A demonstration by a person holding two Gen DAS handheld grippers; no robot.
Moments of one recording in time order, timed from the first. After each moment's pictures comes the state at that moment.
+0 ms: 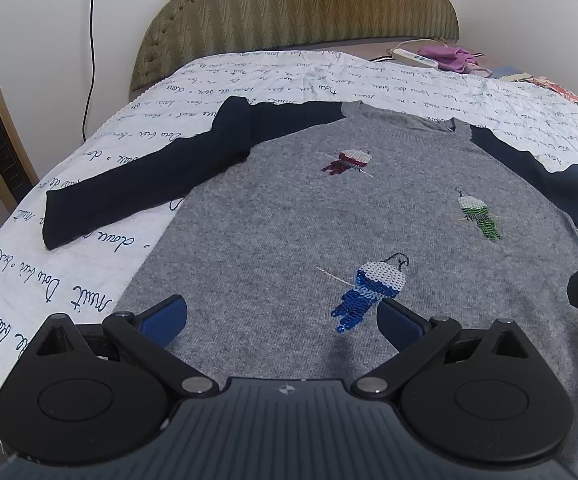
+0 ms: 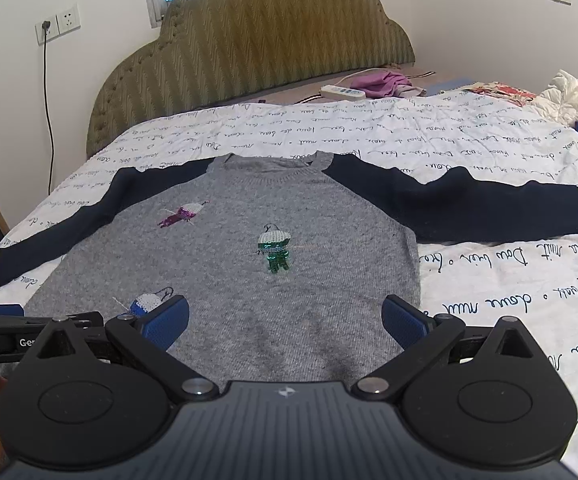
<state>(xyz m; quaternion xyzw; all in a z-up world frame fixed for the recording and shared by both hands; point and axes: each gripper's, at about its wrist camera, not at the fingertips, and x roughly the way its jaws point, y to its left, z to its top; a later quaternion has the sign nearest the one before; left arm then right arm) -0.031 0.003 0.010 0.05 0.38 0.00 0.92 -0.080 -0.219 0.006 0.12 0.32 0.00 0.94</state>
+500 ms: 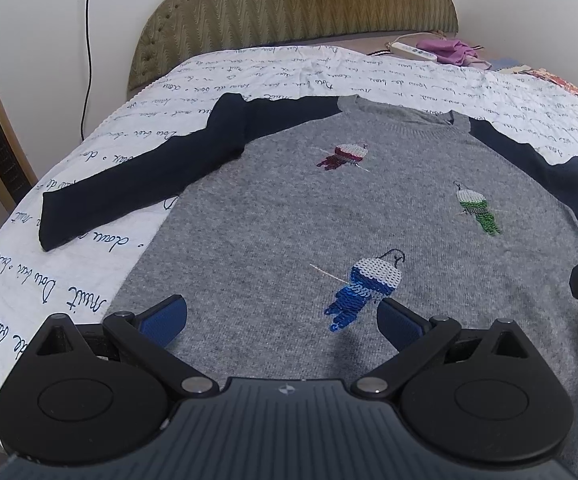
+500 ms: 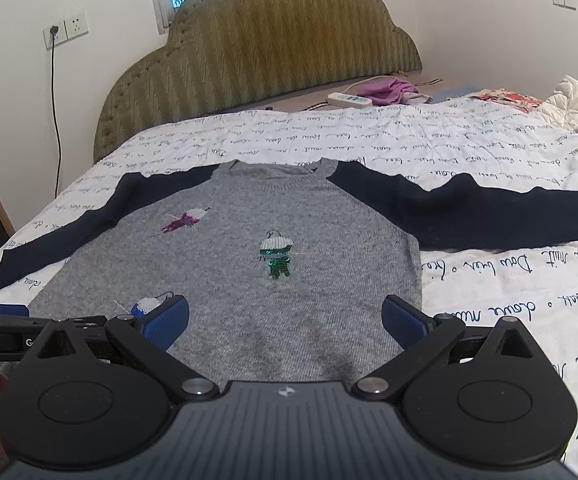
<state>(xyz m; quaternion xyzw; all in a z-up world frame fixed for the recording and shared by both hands) -0.027 -0.006 0.008 0.06 0.39 0.01 0.92 -0.081 -0.224 0.003 0.11 0.30 0.01 0.95</state>
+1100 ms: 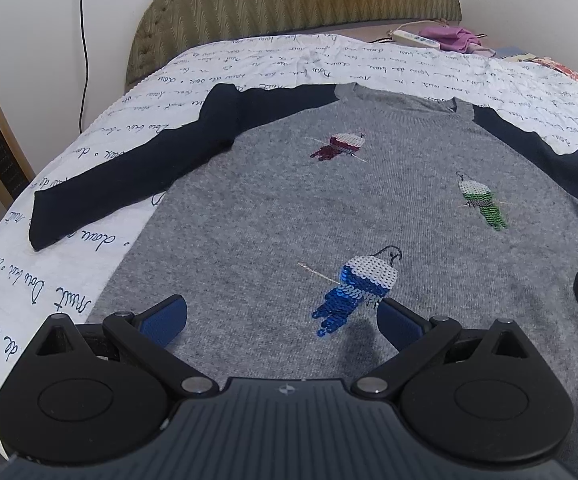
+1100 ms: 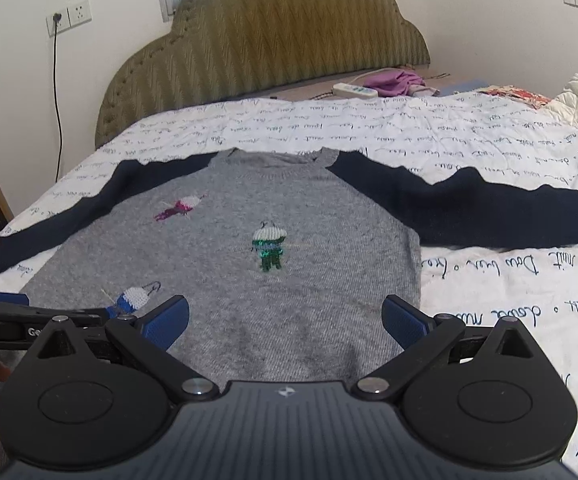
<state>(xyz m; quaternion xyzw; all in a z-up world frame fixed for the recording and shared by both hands) -0.015 -0.020 -0.002 0.07 0.40 0.01 0.91 -0.070 -0.234 -0.006 0.11 0.31 0.03 0.94</state>
